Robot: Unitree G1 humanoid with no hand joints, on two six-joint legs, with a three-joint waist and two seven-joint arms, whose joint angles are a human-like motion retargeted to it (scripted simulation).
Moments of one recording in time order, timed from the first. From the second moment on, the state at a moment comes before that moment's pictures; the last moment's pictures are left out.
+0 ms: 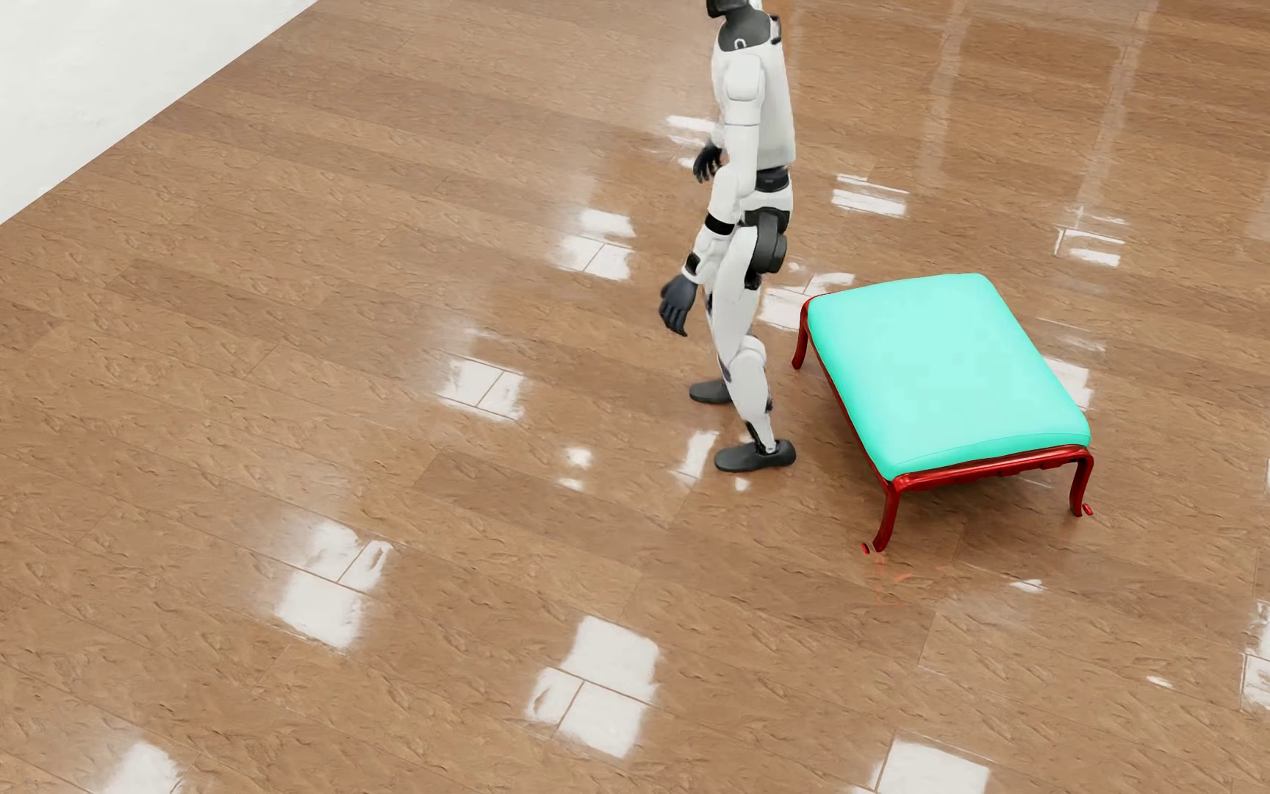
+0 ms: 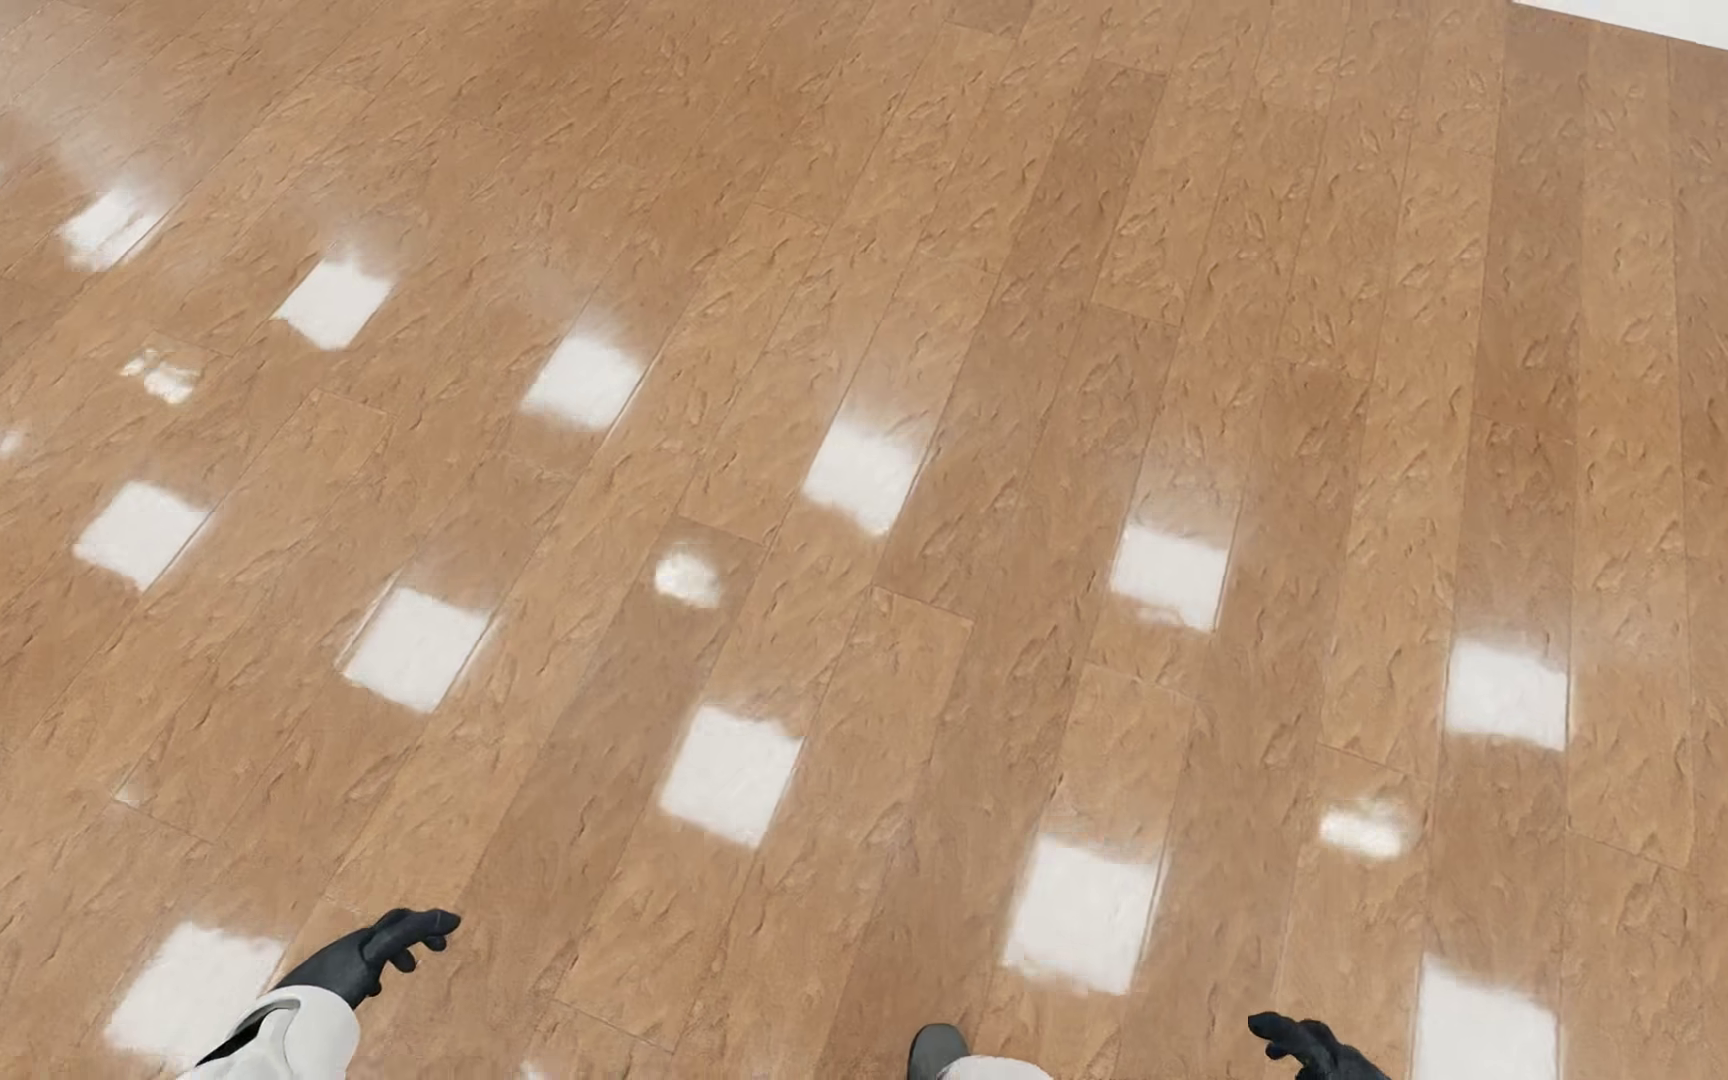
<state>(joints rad) -0.10 -0.22 -0.02 0.02 -0.03 -0.02 0.06 -0.07 0.25 0.35 0.38 -0.23 -0.11 -0.17 -0.13 0.49 -0.39 -0.13 0.05 -0.63 0.35 1.11 1.21 0.15 -0.32 0.00 -0.02 0.20 -0.27</state>
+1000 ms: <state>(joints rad) -1.09 -1.14 0.00 0.00 -0.06 -0.02 -0.11 0.17 0.55 1.47 1.53 -0.72 -0.64 -0.43 -0.42 0.45 -0.43 -0.14 0.01 -0.72 0.52 0.98 1.06 0.17 -0.34 0.00 0.07 0.22 -0.25</state>
